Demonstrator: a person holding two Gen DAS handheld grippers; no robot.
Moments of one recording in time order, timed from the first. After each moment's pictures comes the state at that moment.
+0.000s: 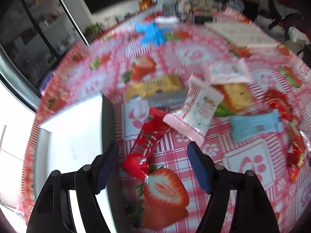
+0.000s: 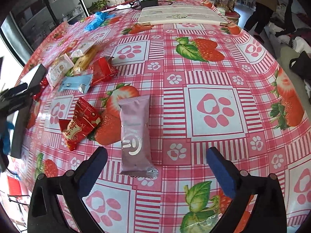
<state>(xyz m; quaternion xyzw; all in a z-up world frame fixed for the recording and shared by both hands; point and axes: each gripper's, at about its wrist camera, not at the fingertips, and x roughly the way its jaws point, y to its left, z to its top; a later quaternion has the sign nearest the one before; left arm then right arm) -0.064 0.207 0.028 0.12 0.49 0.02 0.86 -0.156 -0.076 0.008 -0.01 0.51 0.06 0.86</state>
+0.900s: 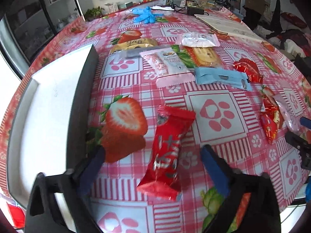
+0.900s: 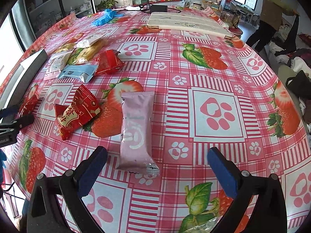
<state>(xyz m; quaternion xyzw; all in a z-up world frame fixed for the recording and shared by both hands) -0.154 0.186 0.007 0.04 0.50 0.01 0.87 -0.167 -0.065 0.001 -0.06 0.48 0.06 0.87</state>
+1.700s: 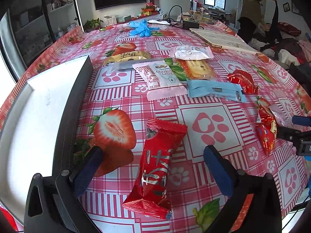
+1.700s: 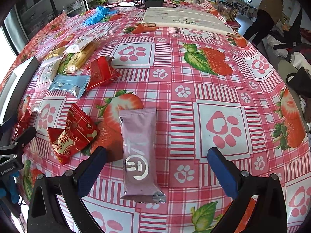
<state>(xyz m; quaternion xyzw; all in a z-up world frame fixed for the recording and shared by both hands) -0.153 0.184 0.002 0.02 0.45 -0.01 0.90 -0.137 -0.055 0.001 -0.05 0.50 0.04 0.86</state>
